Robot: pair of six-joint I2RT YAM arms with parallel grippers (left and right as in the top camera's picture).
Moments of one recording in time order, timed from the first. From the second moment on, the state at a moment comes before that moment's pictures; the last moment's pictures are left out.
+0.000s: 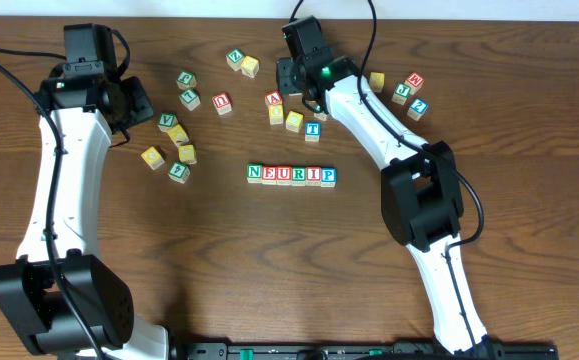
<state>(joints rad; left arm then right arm) 0.11 1.70 1.54 -0.92 -0.08 -0.31 0.49 2.46 2.15 -0.53 0.06 0.35</state>
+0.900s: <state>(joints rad) 0.11 1.70 1.54 -0.92 -0.08 -0.31 0.49 2.58 2.15 -0.41 0.11 0.35</state>
